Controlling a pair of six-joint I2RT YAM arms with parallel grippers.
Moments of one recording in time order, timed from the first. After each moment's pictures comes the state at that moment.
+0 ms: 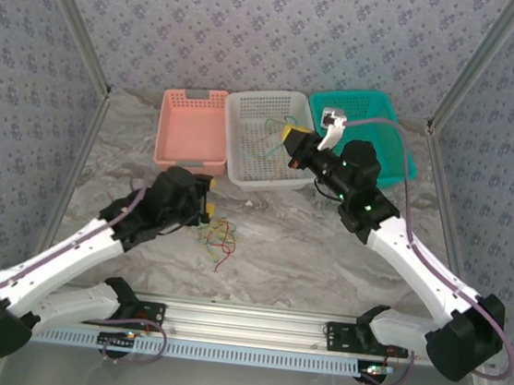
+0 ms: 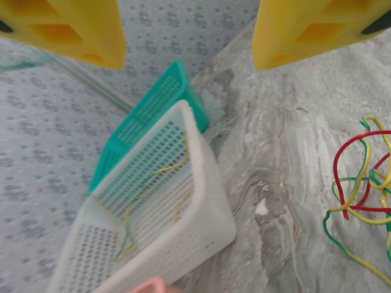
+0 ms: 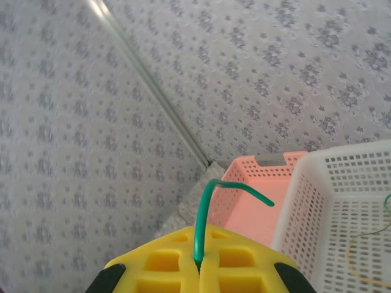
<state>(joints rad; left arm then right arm) -0.76 0.93 0.89 -0.58 -0.18 -2.09 0.59 1.18 1.03 0.15 -0.17 0.49</state>
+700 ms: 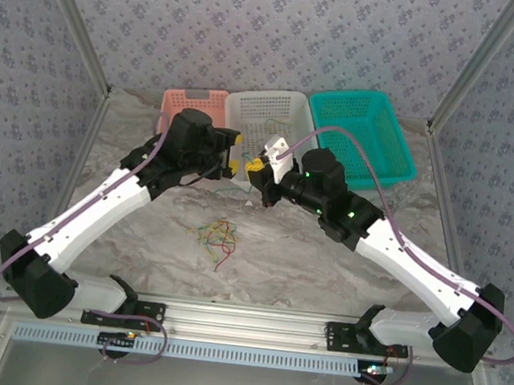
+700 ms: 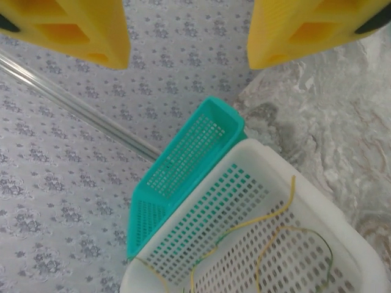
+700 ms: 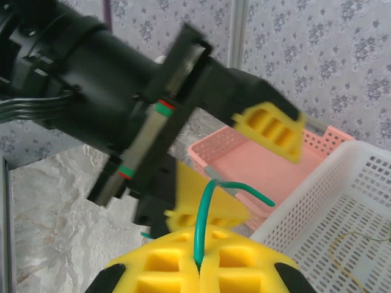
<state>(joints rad) -0.65 1.32 1.31 -0.52 0.07 -1.93 0.84 1.24 1.14 -0.15 -0.16 -0.06</state>
